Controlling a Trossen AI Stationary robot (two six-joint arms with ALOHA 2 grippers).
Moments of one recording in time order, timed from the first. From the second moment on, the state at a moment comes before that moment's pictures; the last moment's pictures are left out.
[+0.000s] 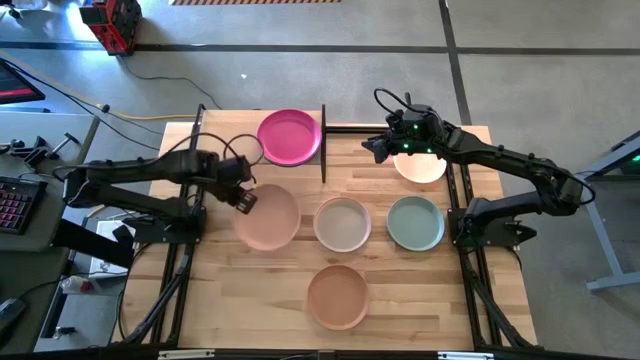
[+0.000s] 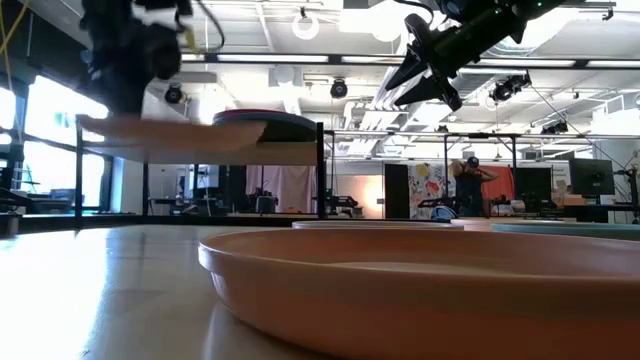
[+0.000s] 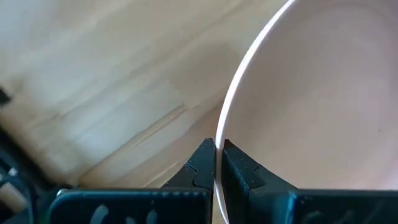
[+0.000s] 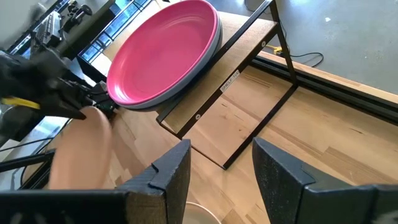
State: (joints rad) left arm 0.19 1.07 0.93 -1.14 -0.04 -0.79; right arm -0.55 1.20 0.95 -0.24 -0.17 0.50
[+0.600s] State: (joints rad) left arm 0.33 1.06 1.23 -1.02 -0.41 -0.64; right arm -0.55 1.20 0.95 -0.24 -0.17 0.49
